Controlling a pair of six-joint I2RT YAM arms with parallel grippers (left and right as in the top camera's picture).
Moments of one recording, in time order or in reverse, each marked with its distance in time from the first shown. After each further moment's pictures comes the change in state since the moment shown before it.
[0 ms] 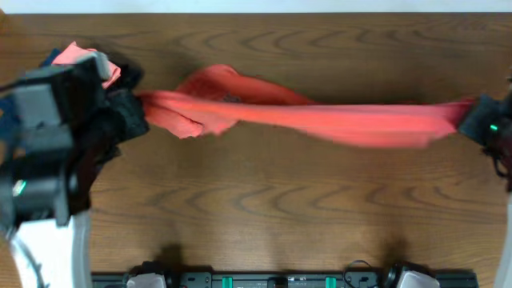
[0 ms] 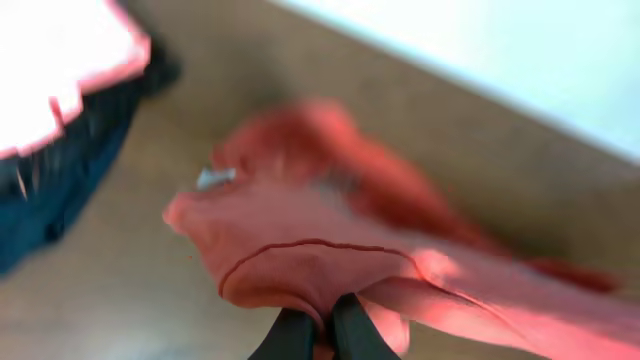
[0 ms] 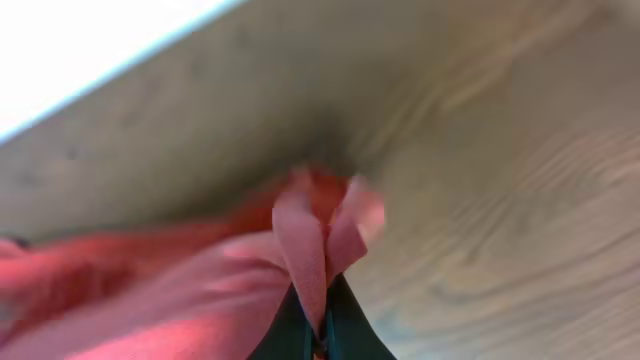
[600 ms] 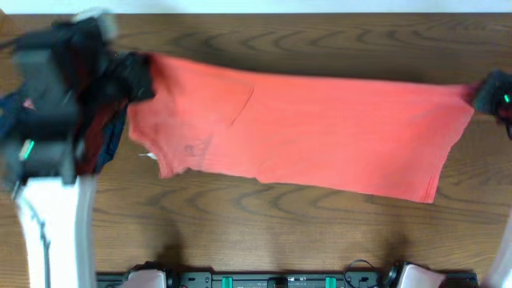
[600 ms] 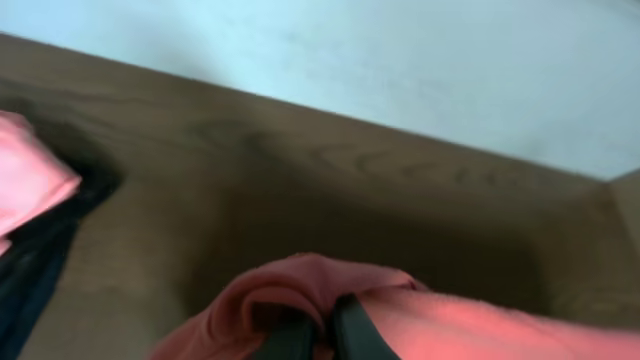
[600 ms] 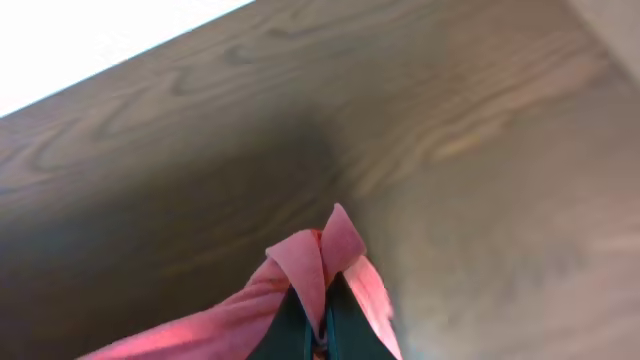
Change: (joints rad) left arm -0.087 0.194 0.104 0.187 0.016 0.029; right arm -0.051 0.256 0.100 0.112 -0.039 -0.131
